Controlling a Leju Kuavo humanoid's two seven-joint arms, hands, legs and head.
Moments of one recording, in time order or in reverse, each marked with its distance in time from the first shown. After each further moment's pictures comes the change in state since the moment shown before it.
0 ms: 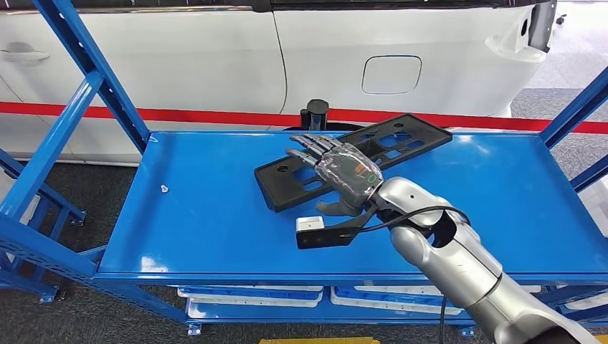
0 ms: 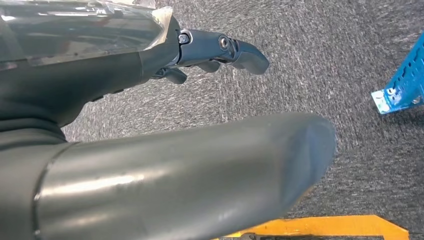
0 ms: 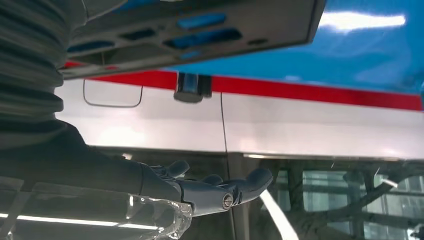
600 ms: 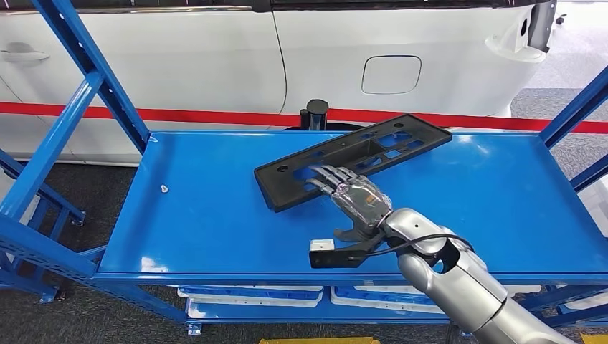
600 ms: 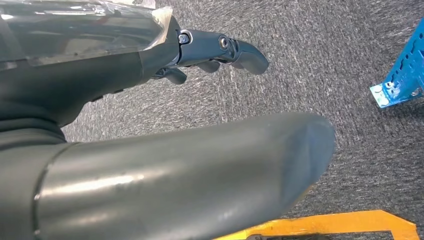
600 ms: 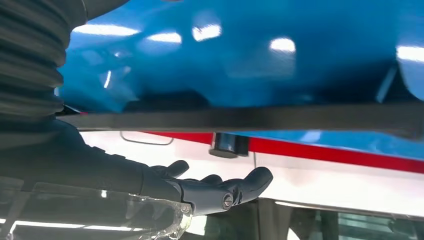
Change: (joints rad) left arm 0.013 -0.004 0.024 -0.014 -0.067 -0.020 -0.011; right arm 0.124 -0.068 0.017 0.045 0.050 -0.065 0.057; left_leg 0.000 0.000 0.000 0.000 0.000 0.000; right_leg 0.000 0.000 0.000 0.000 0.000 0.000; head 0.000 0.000
